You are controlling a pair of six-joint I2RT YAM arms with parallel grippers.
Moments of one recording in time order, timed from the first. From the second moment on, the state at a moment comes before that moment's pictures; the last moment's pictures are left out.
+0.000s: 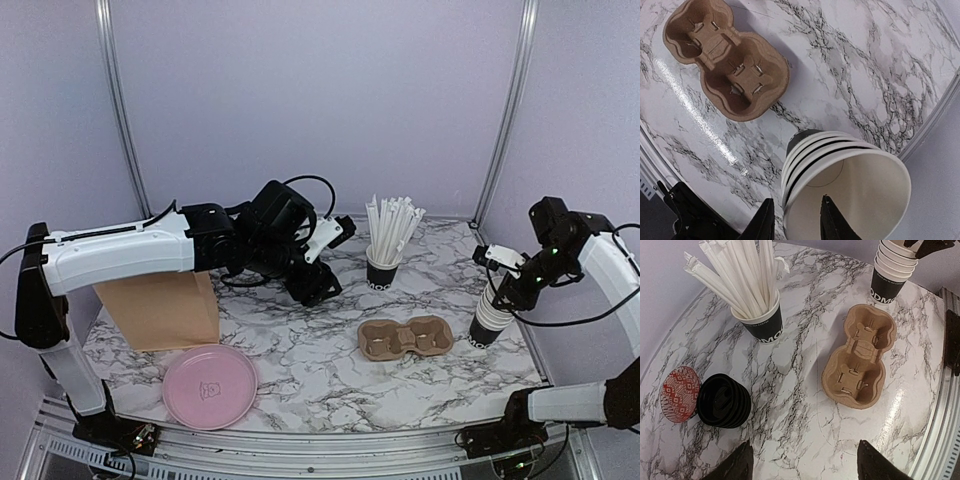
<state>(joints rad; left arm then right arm) -1.04 1.74 1.55 -0.56 -0.02 0.06 -0.02 1.11 1.14 -1.27 -0.22 -0.88</state>
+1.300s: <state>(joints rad) -1.05 1.78 1.54 -0.51 0.05 0.01 -0.02 1.50 1.56 -0.98 -0.14 -0.79</state>
